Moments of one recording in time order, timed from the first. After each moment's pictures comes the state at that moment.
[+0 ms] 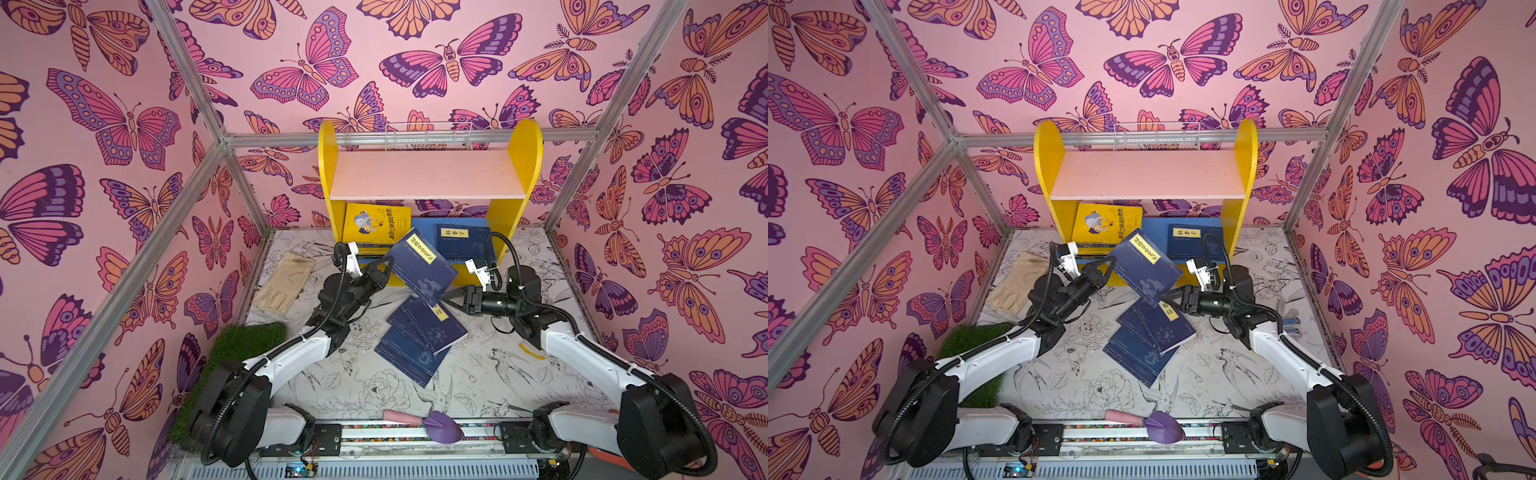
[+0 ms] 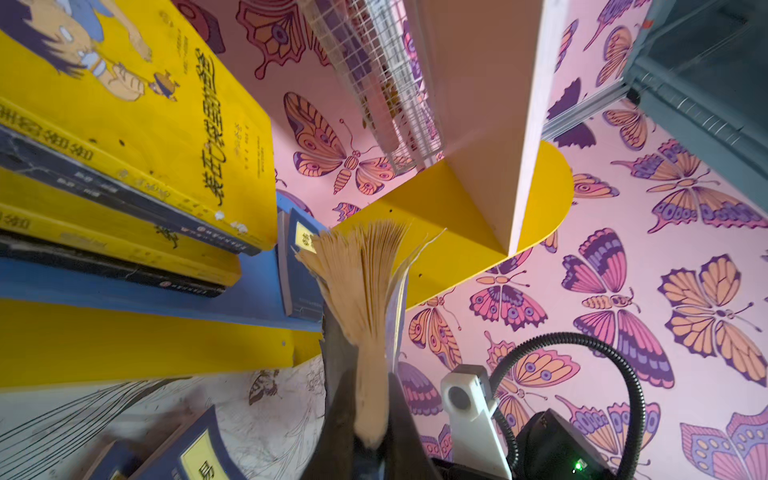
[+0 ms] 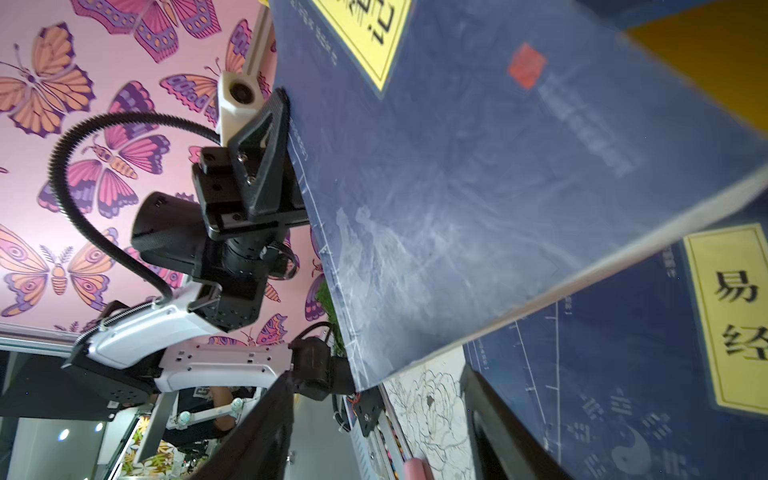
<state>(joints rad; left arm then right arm) -0.48 1.33 0.68 0.75 0.20 -1.04 0.33 1.24 0.70 0.24 -0.94 0.84</state>
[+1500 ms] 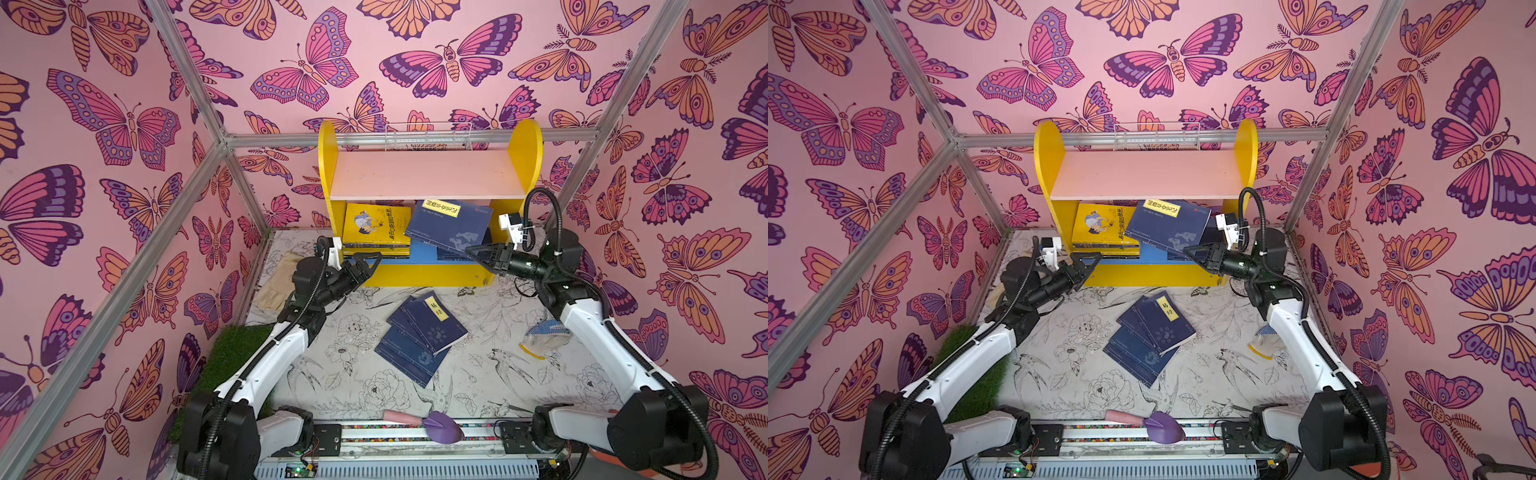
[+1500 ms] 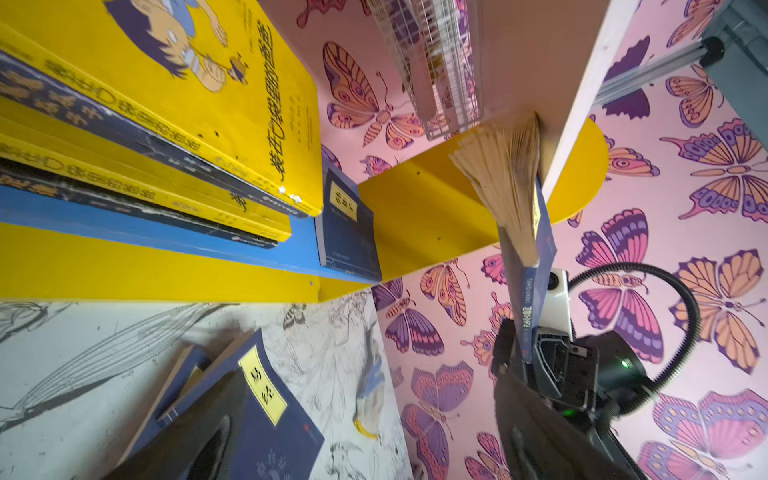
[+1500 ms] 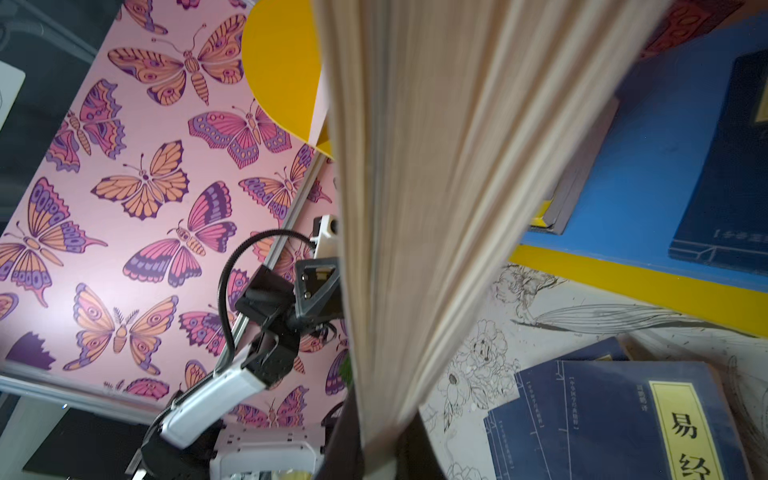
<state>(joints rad) -0.24 1.22 0.83 0.23 0.62 -0.99 0.13 1.27 1.04 0.07 -1.05 0.88</state>
